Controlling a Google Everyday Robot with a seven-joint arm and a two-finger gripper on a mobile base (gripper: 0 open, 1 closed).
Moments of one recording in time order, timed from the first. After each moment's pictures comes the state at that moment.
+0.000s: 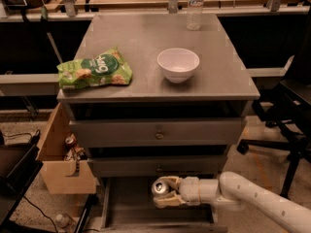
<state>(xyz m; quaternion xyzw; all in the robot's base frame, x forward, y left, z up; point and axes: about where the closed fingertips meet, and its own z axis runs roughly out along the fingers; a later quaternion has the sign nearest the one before) 0.471 -0.027 0.457 -0.49 0.63 0.41 0.44</state>
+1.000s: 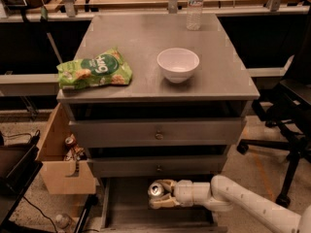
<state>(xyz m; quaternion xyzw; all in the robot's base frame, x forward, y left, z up) 0.488 -0.015 0.391 -0.49 0.61 0.43 0.46</state>
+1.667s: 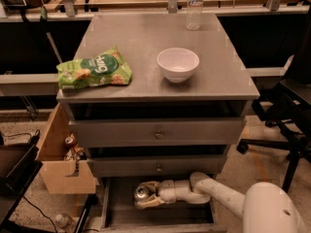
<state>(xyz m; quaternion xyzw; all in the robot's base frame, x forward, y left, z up) 0.511 0.049 0.311 -0.53 0.55 0.48 0.44</state>
